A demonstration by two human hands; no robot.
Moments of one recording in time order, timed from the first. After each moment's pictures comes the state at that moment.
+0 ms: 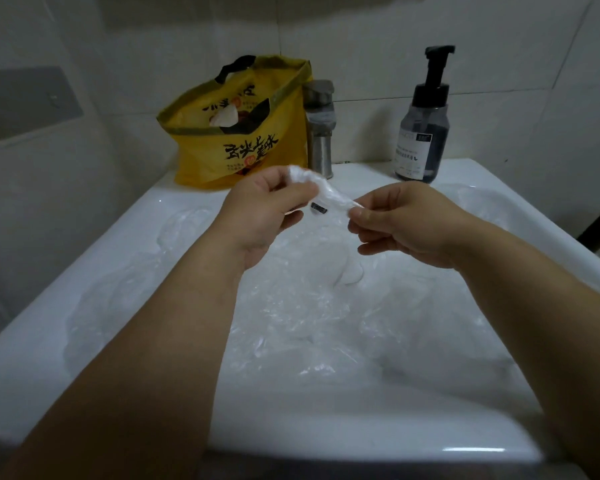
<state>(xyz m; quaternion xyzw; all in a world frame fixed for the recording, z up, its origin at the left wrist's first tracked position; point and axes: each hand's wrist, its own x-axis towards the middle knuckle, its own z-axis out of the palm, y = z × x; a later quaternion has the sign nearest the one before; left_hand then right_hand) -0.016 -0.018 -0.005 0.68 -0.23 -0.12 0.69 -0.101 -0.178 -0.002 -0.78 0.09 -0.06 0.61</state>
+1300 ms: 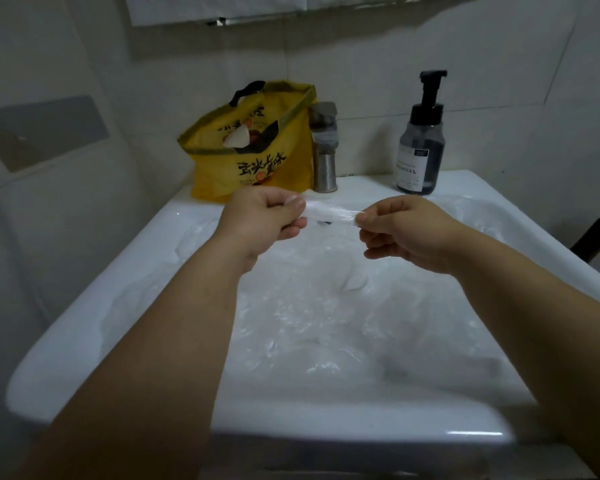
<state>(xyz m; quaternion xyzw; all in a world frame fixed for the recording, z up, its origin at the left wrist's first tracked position) -0.020 -0.001 0.006 0.75 -0.19 -0.06 0.63 -0.102 -0.180 -0.001 -0.77 0.09 -0.05 0.63</state>
